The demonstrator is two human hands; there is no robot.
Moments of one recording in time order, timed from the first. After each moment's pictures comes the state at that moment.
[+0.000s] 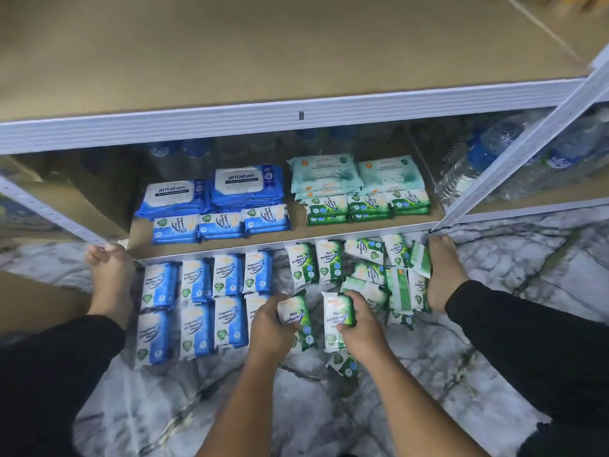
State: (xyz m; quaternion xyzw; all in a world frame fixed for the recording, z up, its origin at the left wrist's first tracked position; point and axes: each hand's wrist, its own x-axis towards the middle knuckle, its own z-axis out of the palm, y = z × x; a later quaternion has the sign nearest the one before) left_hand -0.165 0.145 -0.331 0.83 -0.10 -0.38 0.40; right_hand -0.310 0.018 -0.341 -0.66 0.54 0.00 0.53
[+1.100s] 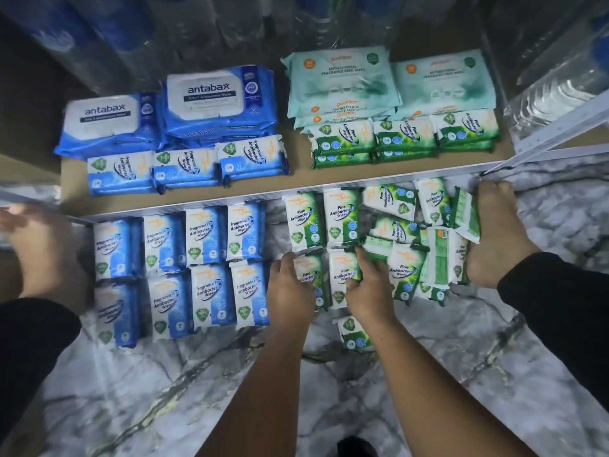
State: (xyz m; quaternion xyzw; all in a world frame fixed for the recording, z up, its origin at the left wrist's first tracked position) left_hand -0.166 0.080 -0.442 0.90 -0.13 -0.29 0.28; right_hand -0.275 -0.021 -0.444 -0.74 0.55 0.03 0.39
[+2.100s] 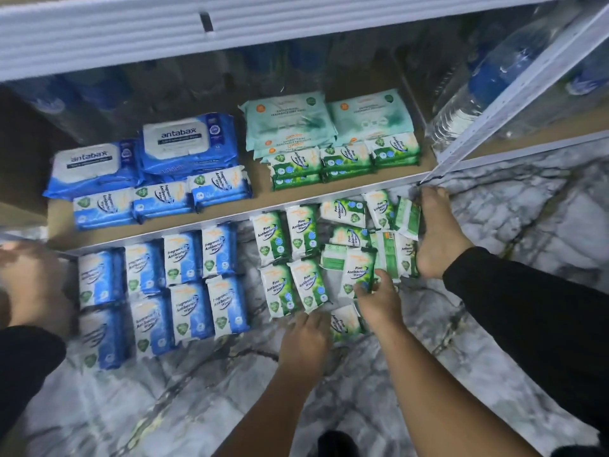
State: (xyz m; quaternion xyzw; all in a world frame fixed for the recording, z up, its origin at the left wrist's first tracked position) left_hand -0.262 0.106 -0.431 0.79 -0.55 -0.25 0.08; right_hand -0.346 -0.048 -0.407 -0.58 0.69 -0.04 0.44
